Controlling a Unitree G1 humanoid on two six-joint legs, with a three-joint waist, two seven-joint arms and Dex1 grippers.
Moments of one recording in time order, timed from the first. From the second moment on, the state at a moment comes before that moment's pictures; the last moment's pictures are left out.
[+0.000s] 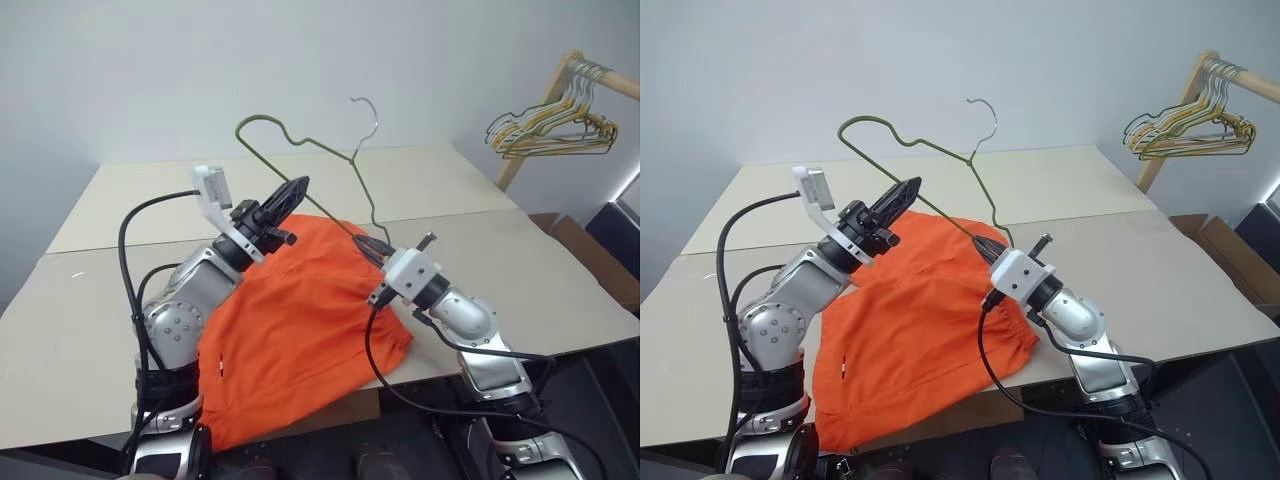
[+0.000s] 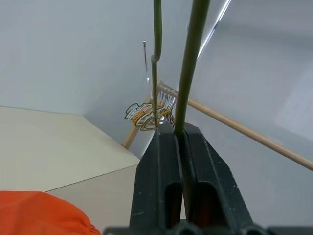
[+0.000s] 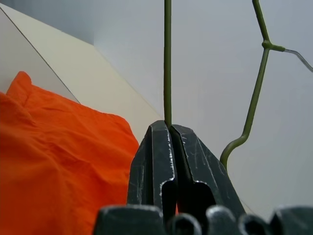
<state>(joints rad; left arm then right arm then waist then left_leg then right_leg) -0.47 0.20 0.17 -0.31 -0.98 0.68 -0.27 -0.29 -0.38 0.16 -0.13 -0.14 -0.19 0.48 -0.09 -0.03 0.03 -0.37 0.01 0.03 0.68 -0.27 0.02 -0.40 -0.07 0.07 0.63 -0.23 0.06</state>
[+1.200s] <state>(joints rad) -0.42 0.50 0.31 -0.27 -1.16 0.57 -1.07 -0.66 -0.68 0.11 0.08 0.75 0.84 1.36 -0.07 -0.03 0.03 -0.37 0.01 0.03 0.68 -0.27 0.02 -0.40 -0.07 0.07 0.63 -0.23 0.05</state>
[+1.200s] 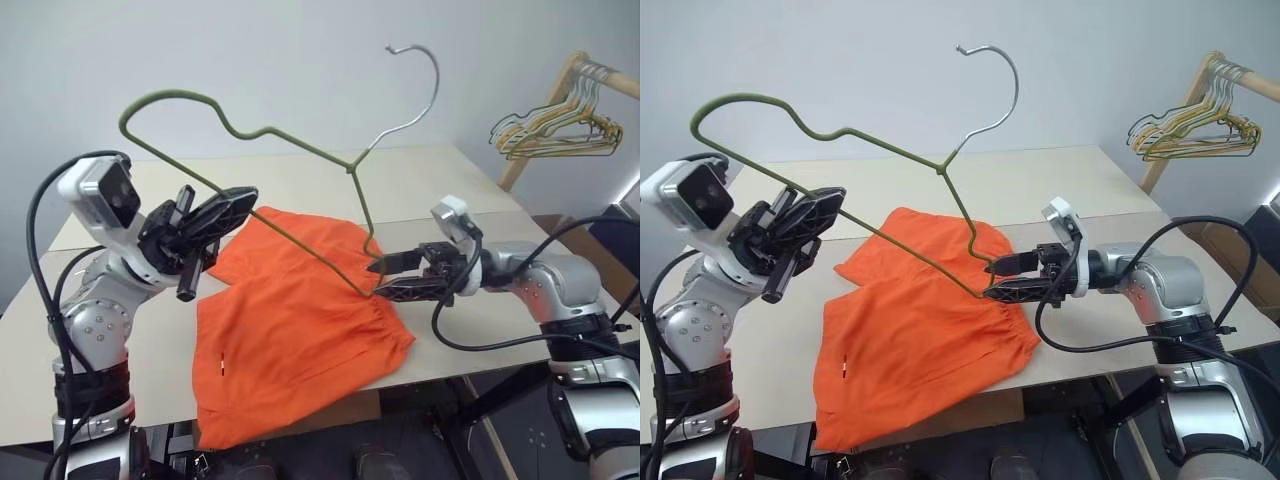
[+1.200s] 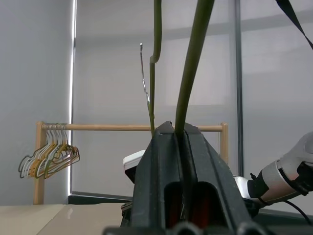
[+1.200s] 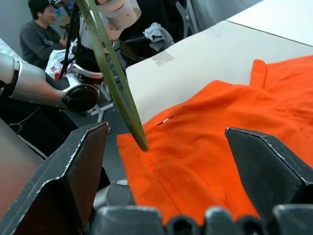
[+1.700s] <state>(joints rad) -0.42 0.46 0.30 -0.29 -1.13 0.56 -1.05 -0.66 -0.65 0.11 0.02 0.74 0.86 1.33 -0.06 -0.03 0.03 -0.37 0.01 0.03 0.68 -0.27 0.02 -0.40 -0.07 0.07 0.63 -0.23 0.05</state>
